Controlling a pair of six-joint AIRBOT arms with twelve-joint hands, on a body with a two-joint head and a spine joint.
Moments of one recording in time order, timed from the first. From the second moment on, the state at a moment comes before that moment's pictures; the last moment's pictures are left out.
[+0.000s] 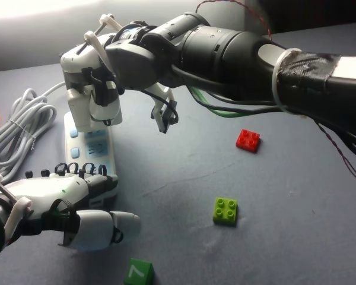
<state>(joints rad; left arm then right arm) 0.61 -0.82 0.68 -1.63 -0.51 2.07 -0.11 -2.08 2.07 0.14 -0.21 -1.05</state>
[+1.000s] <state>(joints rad) 0.61 -0.81 0.68 -1.63 -0.51 2.07 -0.13 -2.11 2.07 0.12 -0.15 -1.06</state>
